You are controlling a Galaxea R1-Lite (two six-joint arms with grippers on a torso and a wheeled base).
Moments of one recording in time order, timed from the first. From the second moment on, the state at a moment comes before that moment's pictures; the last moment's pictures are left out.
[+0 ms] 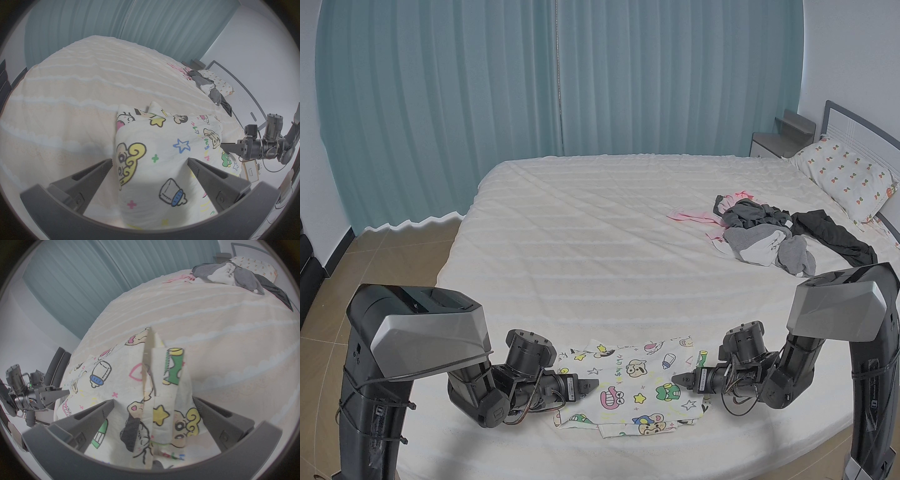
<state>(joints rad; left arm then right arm) -0.52 2.43 -0.74 -0.94 -0.09 -0.48 0.41 2.42 -0.65 -0.96 0.07 0.46</state>
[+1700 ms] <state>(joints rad) -0.61 2.21 -0.62 -0.92 0.00 -0.60 0.46 2.29 -0.50 -1.24 0.19 0.65</state>
